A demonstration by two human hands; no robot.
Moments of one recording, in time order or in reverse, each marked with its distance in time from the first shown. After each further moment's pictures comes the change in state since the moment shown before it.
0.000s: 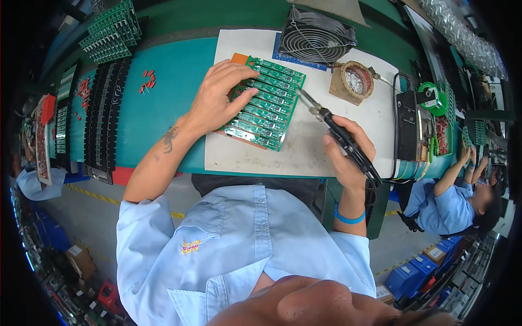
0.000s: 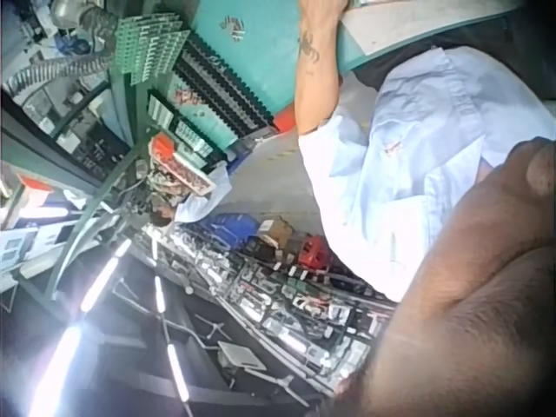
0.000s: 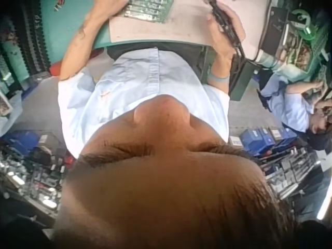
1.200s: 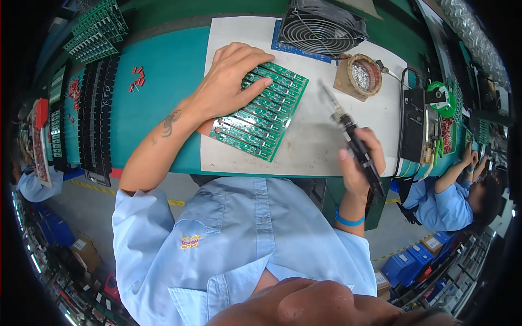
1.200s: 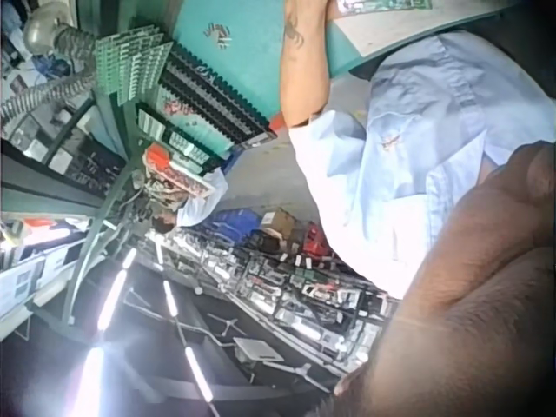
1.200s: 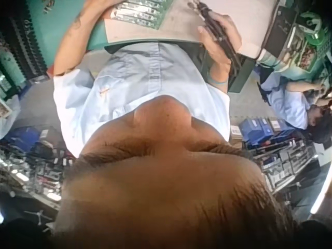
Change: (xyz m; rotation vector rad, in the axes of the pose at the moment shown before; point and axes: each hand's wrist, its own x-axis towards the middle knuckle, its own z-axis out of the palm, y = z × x) left_hand 0.022 -0.012 0.017 0.061 -0.155 0.011; right_hand -0.010 0.014 -0.017 -0.014 0.041 -0.112
